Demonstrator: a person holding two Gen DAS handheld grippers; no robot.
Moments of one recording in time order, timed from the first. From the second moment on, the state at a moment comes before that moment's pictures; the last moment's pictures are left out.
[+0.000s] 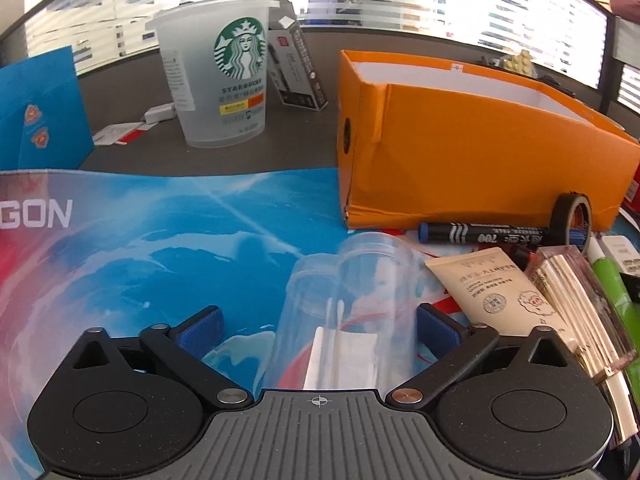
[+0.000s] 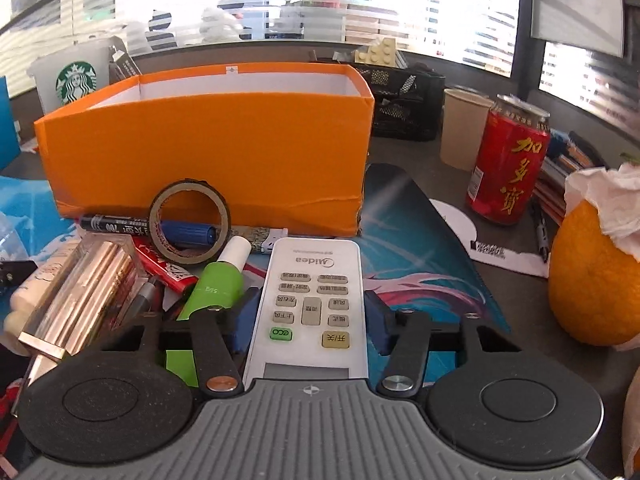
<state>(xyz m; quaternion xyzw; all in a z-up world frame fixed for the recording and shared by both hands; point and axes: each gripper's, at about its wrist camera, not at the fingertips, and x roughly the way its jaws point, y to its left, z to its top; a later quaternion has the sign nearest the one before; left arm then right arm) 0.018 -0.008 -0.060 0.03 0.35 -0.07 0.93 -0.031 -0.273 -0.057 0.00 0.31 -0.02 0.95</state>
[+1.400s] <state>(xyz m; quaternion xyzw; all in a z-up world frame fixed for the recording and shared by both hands) 0.168 -0.095 0.063 0.01 0.38 -0.13 0.91 0.088 -0.286 0.079 0.05 0.27 0.10 0.96</state>
